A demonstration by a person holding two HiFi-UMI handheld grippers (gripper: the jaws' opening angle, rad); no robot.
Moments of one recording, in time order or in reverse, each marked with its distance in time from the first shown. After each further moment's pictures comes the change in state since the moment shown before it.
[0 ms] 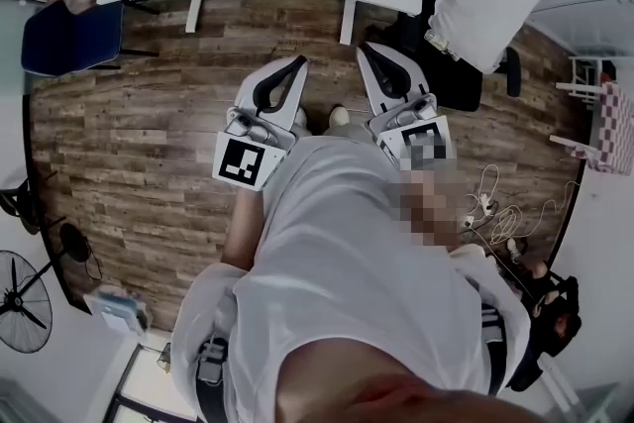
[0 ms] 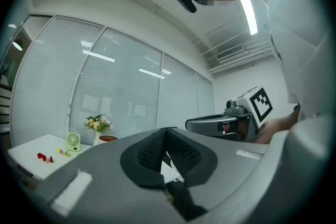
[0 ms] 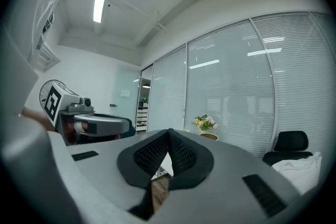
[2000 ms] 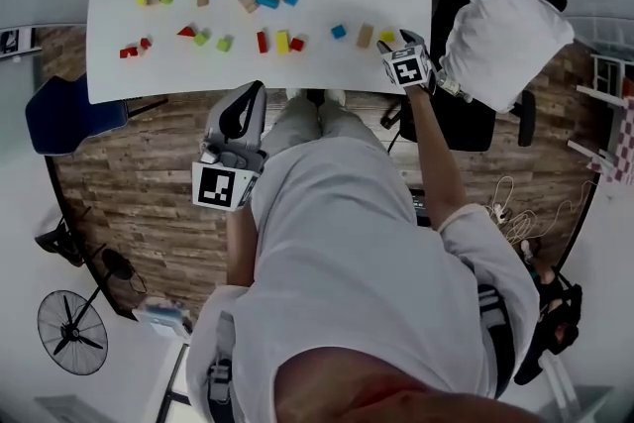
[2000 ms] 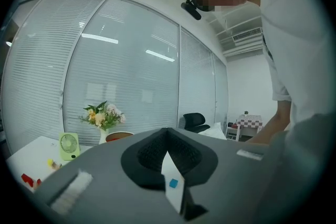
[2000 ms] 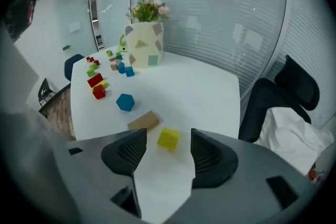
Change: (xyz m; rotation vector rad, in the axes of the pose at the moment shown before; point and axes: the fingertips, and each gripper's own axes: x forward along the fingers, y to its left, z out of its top) left arm 0.241 0.224 -0.062 0.034 0.196 0.030; right arm 0.212 -0.367 -0.404 0.150 0.918 -0.179
